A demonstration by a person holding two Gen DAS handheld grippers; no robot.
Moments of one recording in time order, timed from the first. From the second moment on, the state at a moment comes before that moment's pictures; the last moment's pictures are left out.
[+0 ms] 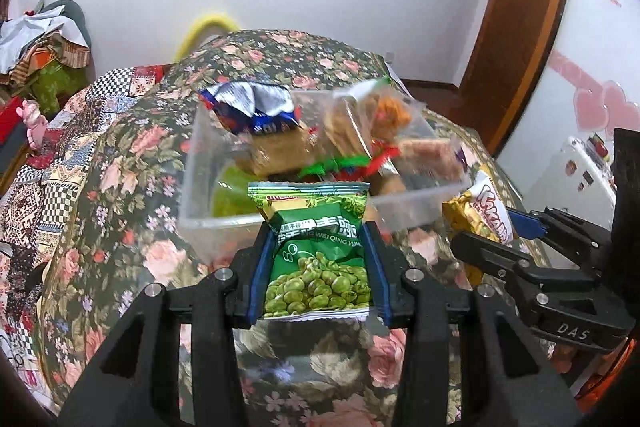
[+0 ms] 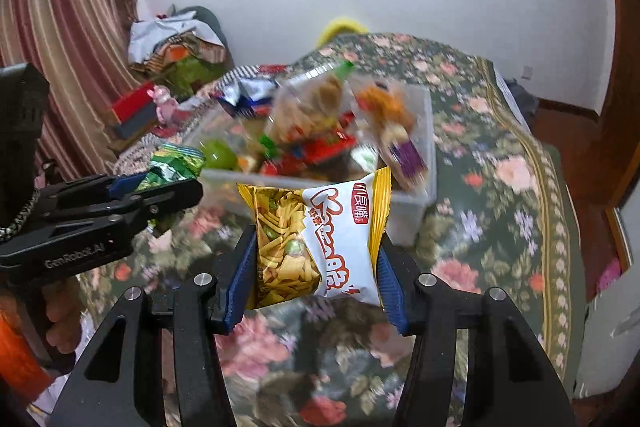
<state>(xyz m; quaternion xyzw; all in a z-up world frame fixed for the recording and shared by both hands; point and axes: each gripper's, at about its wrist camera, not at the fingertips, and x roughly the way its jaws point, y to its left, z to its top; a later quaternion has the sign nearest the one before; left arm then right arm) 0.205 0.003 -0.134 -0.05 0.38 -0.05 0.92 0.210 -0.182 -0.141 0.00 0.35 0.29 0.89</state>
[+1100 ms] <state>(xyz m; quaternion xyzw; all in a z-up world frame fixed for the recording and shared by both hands) 0.271 0.031 -0.147 -0.06 0.39 -0.04 0.92 0.269 -0.136 -0.143 -0.03 0.36 0.28 0.89</state>
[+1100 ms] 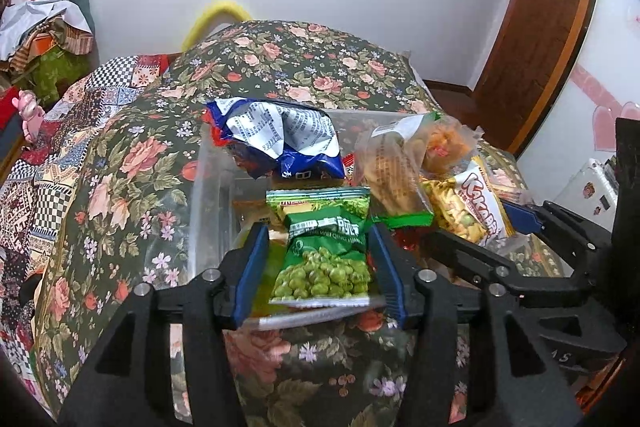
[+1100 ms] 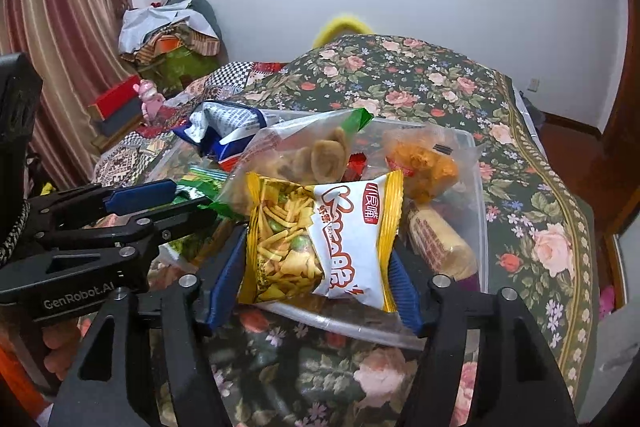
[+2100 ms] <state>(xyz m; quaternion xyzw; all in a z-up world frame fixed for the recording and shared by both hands) 0.090 0.021 0.026 -0.05 0.16 -0.03 0.98 0.120 -0.188 0.007 0.01 0.16 0.26 0.95</state>
